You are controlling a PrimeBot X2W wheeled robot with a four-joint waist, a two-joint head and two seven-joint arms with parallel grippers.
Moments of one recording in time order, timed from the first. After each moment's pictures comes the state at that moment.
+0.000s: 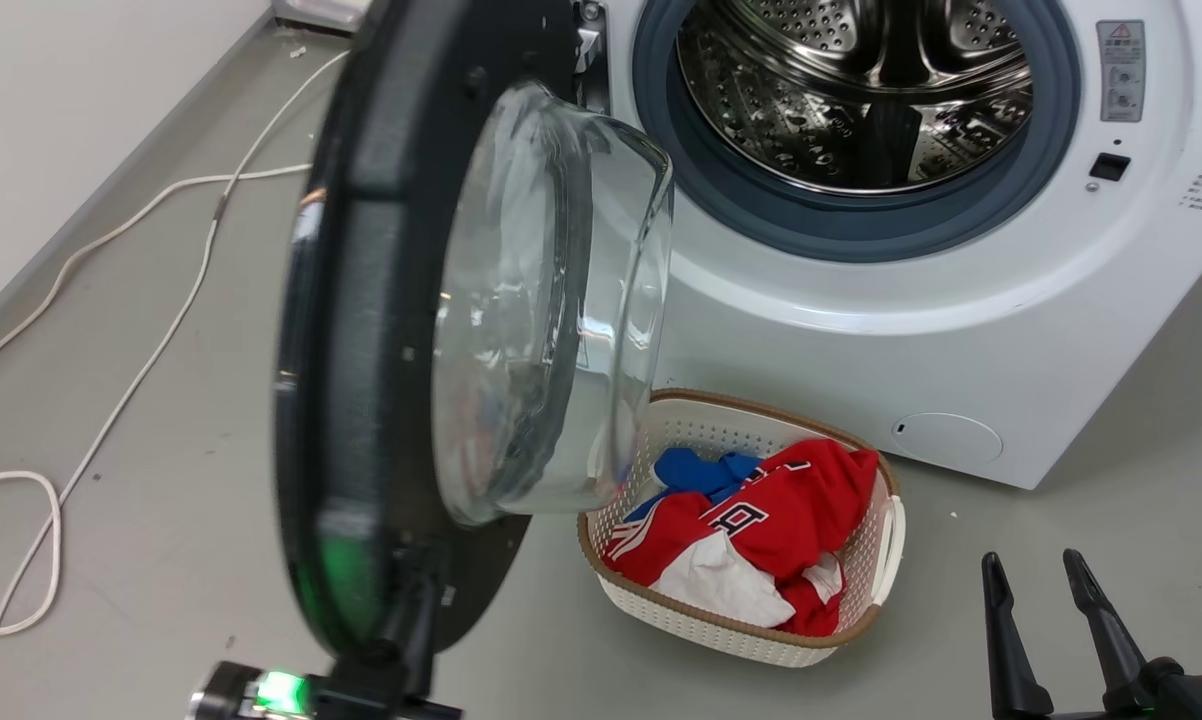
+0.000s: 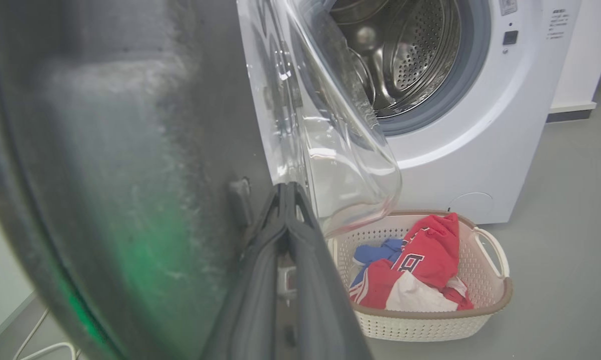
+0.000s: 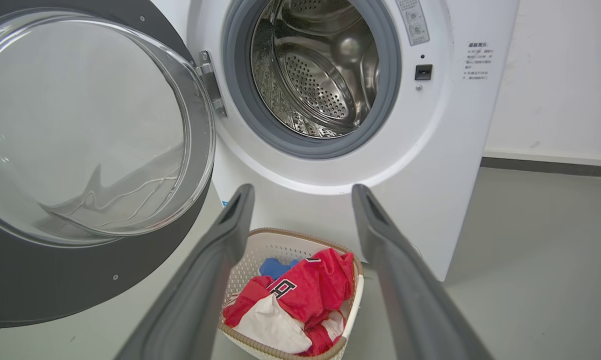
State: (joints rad) left arm 0.07 0.25 -0.37 0.02 -0.09 0.18 -0.27; right arm 0.22 -0.05 -0.03 -0.04 0.15 0.13 -0.26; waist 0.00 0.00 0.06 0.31
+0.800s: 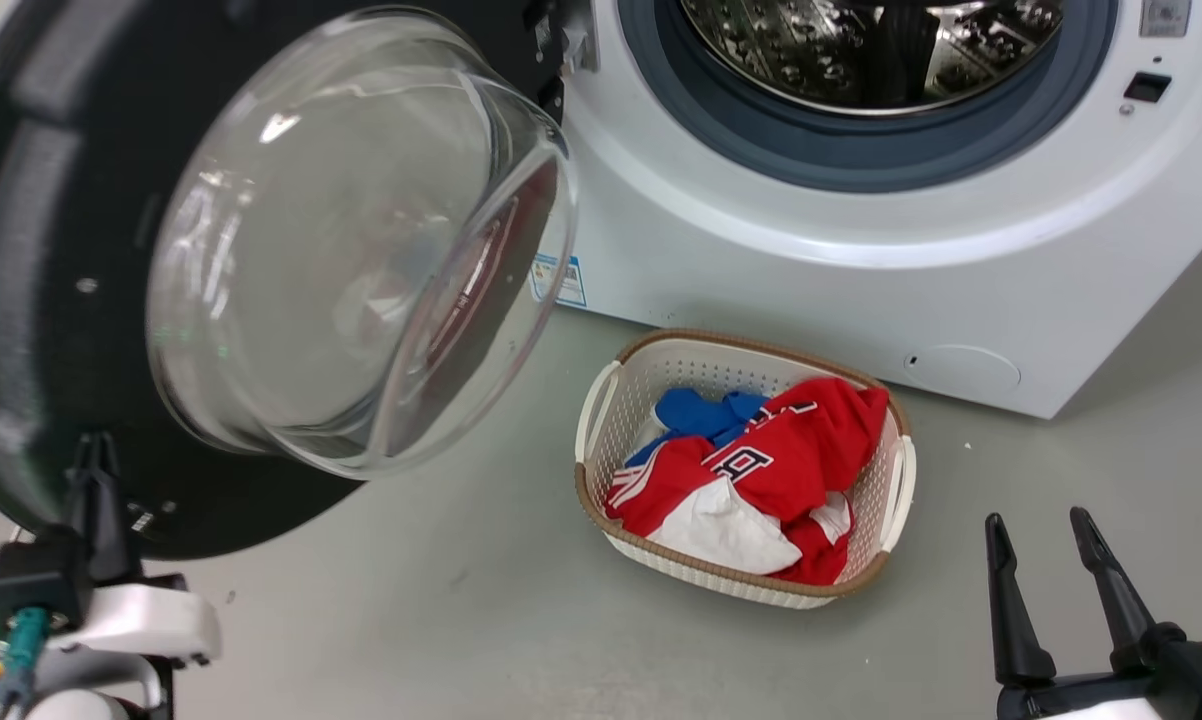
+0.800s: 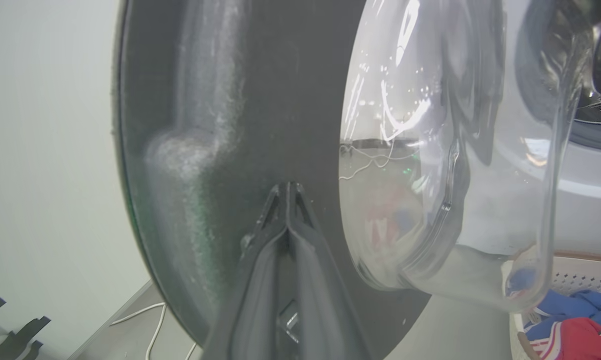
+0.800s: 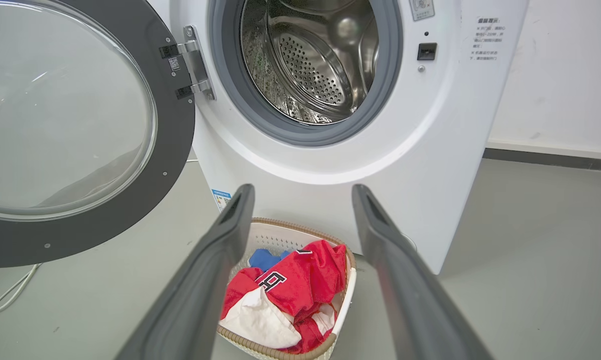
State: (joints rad) left arm -0.05 0.38 0.00 0.11 -0.22 0.22 -0.26; right arm 0.16 -0.05 -0.04 -0.06 0.09 0.13 -0.26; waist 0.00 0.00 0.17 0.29
